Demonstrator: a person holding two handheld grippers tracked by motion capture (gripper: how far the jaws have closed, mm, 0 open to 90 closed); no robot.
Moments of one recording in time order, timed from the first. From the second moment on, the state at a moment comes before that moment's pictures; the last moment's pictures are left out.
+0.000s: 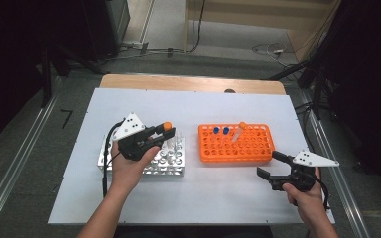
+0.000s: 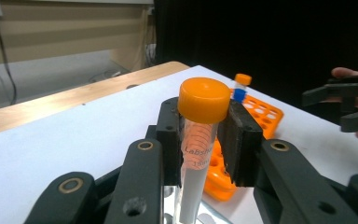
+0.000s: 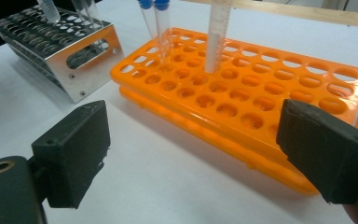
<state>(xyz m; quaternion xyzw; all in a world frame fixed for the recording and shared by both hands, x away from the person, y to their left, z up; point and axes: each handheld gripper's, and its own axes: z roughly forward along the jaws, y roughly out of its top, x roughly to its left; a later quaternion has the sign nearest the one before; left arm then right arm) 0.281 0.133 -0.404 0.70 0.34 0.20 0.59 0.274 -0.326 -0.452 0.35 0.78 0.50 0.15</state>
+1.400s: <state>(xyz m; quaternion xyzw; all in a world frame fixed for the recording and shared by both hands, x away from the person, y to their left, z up) 0.308 0.142 -0.434 0.72 0.40 0.20 0.53 0.279 -0.336 -0.459 0.37 0.78 0.49 0.15</state>
